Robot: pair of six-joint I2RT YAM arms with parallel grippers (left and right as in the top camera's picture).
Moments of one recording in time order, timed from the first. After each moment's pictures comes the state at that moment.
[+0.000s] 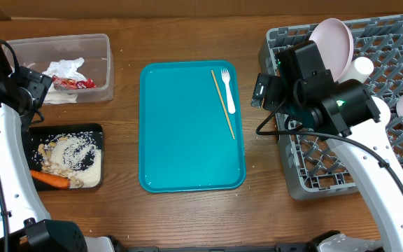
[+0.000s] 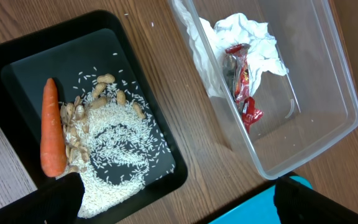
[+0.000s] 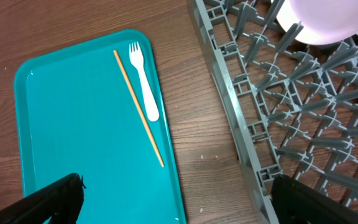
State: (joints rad) left arm 0.40 1.58 1.65 -1.18 -0.11 -0.84; right arm 0.41 1.46 1.60 -1.17 0.17 0.59
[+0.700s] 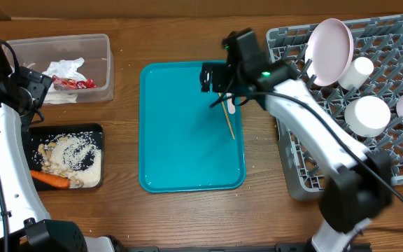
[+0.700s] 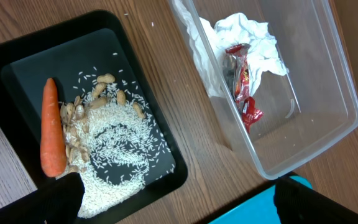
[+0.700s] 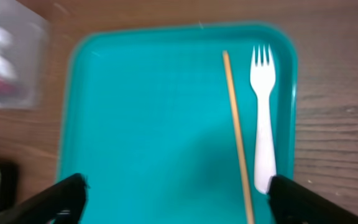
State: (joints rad) left arm 0.40 1.58 1.65 -1.18 -0.11 -0.84; right arm 0.48 1.90 1.61 -0.68 -0.09 0.46
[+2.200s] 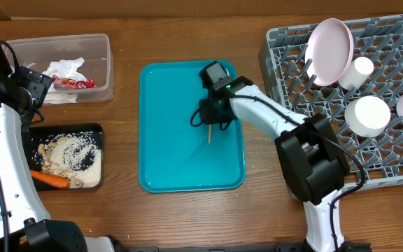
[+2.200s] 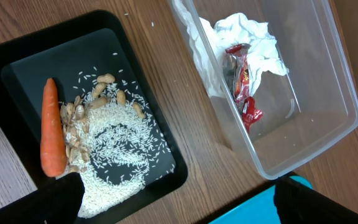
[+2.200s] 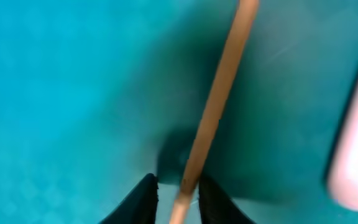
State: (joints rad) left arm 0.40 1.58 1.65 -1.18 -0.11 -0.84; right arm 0.57 2.16 1.57 -0.70 -0.09 0.42
